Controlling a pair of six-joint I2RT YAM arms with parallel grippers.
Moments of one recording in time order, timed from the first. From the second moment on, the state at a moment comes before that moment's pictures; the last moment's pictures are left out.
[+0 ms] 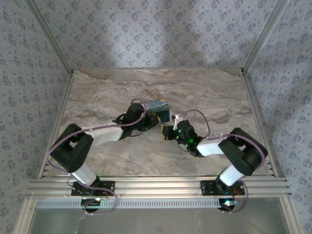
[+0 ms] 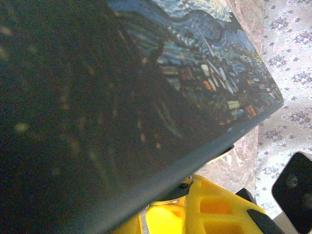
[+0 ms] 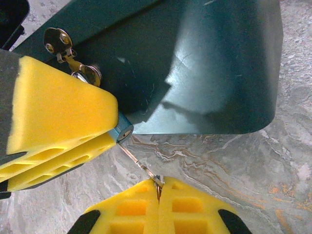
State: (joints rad) left arm -0.69 1.61 0.81 0.19 0.28 -1.07; right arm 0.73 1.57 0.45 0.69 -0.06 0.66
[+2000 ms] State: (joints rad) left arm -0.69 1.62 0.81 0.21 0.29 -1.09; right arm 0.71 1.61 0.45 0.77 -0.08 0.66
